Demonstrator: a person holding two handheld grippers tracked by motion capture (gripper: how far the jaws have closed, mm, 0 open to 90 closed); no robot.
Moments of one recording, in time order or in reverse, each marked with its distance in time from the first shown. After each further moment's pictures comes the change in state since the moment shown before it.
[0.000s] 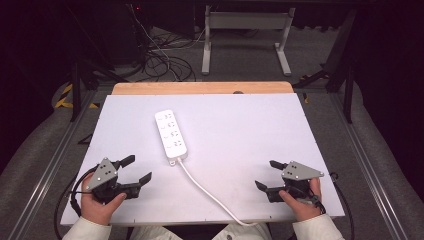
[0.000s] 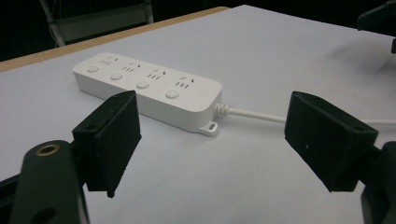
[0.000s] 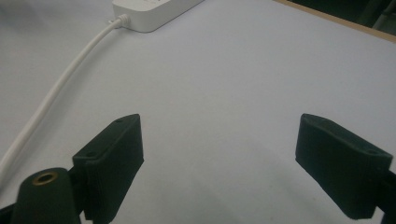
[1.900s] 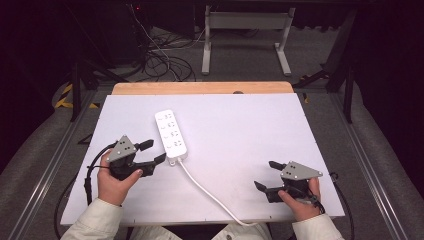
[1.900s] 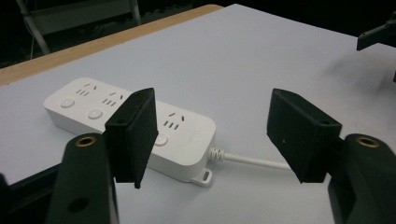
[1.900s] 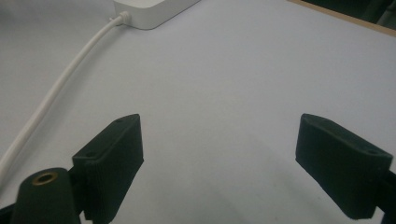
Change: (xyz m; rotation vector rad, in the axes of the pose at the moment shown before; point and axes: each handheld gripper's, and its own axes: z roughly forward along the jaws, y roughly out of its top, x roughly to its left) left arm 0.006 0.050 0.046 0.064 -0.054 0.009; right arm 0.001 -0.001 0.002 0.010 0.007 0.005
